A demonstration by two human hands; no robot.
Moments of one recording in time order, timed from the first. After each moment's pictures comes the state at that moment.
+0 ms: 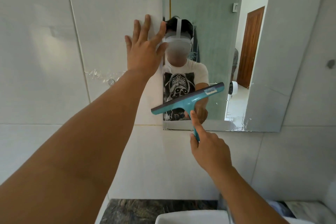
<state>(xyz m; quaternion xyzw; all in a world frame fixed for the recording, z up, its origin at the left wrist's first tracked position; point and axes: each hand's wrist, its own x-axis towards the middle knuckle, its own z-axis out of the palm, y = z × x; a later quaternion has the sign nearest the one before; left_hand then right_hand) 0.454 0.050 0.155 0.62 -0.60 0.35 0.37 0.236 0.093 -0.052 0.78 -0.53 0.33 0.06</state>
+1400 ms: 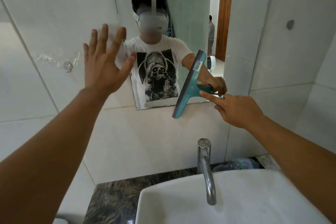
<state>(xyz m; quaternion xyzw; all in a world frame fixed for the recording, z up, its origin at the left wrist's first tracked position) 0.447 0.083 0.072 0.60 -0.64 0.29 0.37 0.079 0.024 -0.047 0.83 -0.48 0.17 0.24</state>
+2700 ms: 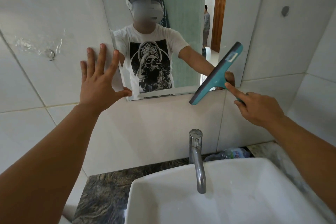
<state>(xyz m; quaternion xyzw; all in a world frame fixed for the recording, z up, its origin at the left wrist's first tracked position) 0.456 0.076 -0.002 0.64 -0.67 0.28 0.25 -0.005 0.017 -0.085 0.78 -0.55 0.21 0.22</state>
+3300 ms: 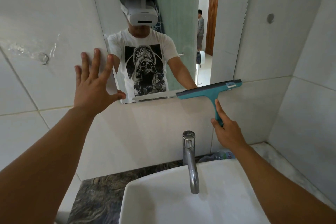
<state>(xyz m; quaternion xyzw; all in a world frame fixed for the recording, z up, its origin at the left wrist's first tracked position) 0.456 0.076 -0.004 0.64 -0.67 0.27 0.25 0.058 0.049 -0.153 0.70 -0.56 0.42 -0.12</state>
